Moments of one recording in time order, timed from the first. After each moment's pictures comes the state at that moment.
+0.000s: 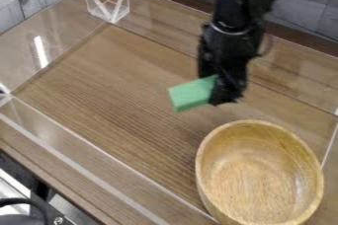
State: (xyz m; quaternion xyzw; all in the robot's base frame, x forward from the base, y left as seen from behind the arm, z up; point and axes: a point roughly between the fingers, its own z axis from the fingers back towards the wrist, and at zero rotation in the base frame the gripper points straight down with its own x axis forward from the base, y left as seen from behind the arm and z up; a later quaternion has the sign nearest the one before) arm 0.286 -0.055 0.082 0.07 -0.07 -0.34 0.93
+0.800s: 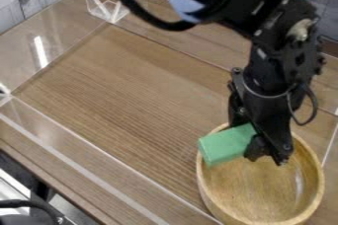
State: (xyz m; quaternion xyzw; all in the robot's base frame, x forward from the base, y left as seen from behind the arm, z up) arm 0.239 -0.111 0.060 0.03 -0.10 -0.32 0.94
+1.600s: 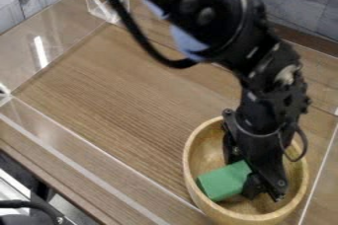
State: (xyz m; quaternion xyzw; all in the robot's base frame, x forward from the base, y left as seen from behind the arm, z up) arm 0.223 -0.122 0.026 -0.02 -0.06 -0.30 0.95
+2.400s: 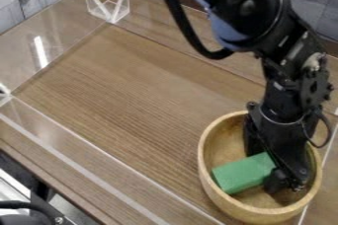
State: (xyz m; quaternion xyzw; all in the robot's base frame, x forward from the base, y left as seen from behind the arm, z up) arm 0.249 -0.131 0.021 -0.02 -0.07 -0.33 0.94
